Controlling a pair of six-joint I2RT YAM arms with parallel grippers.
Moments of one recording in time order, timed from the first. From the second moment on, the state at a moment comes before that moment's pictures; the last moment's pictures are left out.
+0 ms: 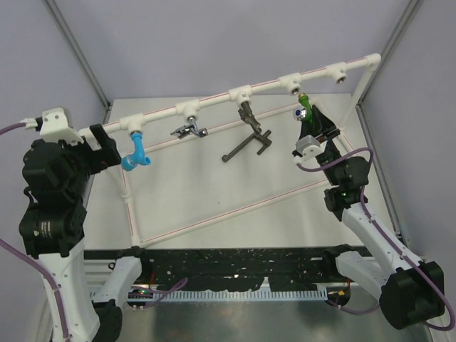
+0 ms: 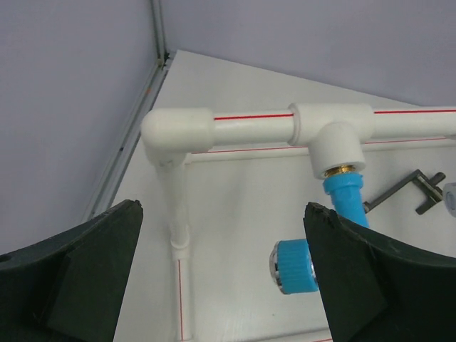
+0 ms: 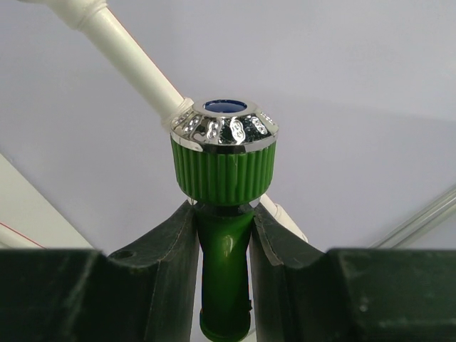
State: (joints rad) left arm 0.06 0.88 1.64 -0.99 -0.08 -0.14; right arm 0.27 0.94 0.61 0.82 -0.24 -0.88
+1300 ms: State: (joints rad) left arm 0.14 0.58 0.41 0.30 -0.40 -0.05; right arm 0.23 1.06 0.65 0.84 -0.36 -1.25
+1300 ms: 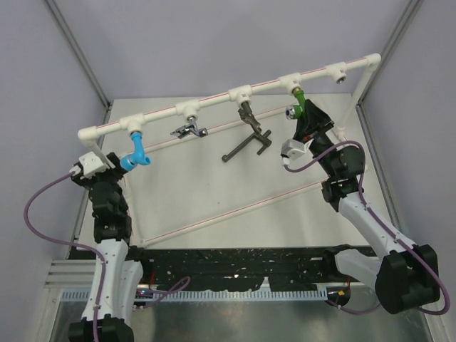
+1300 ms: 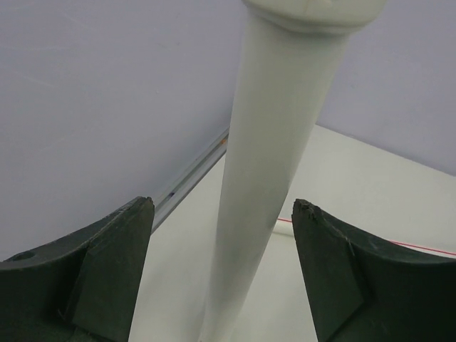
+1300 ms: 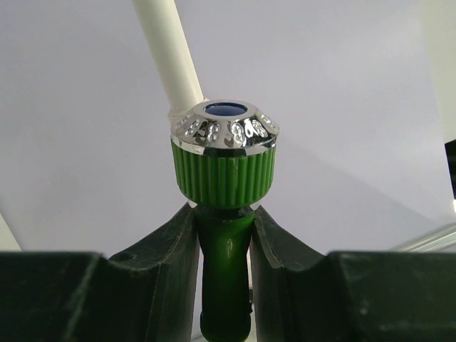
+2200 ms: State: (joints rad) left arm 0.11 0.63 0.38 0.38 -0.37 -0.01; right arm 0.23 1.07 0.79 0.54 -0.38 -1.40
